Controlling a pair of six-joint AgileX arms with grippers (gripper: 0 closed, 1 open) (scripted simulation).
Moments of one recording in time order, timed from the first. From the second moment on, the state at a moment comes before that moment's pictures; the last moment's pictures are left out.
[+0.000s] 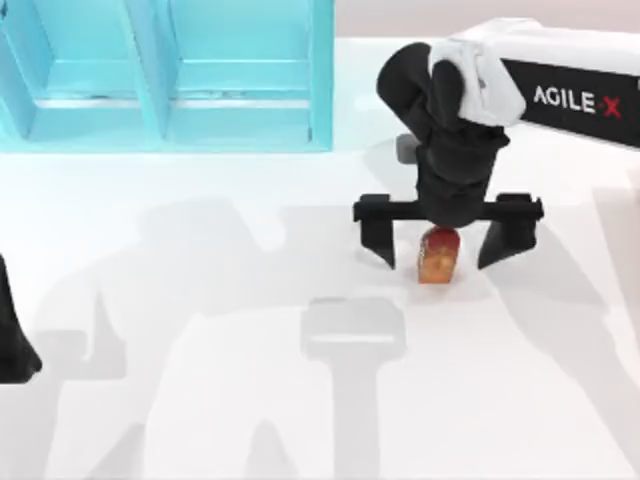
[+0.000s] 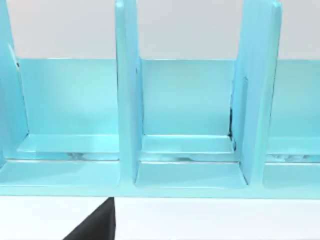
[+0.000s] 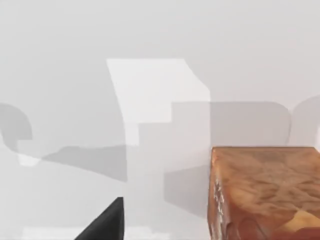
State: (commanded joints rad) left arm 0.00 0.00 0.00 0.00 0.00 0.00; right arm 0.51 2.29 1.76 -1.04 0.01 0.53
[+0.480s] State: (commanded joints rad) left arm 0.00 0.00 0.00 0.00 0.00 0.00; right arm 0.50 2.29 1.87 -1.14 0.01 0.53
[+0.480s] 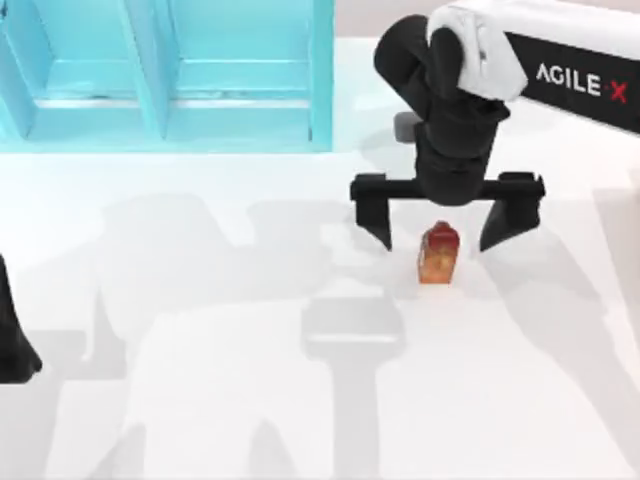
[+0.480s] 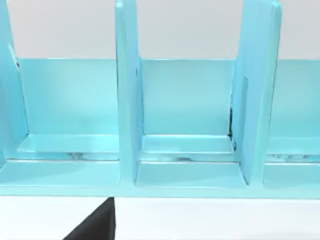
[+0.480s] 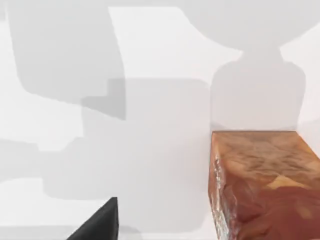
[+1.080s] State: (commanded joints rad) left arm 0.00 0.00 0.00 0.00 0.00 0.00; right arm 0.50 2.30 2.33 -1.60 0.01 0.53
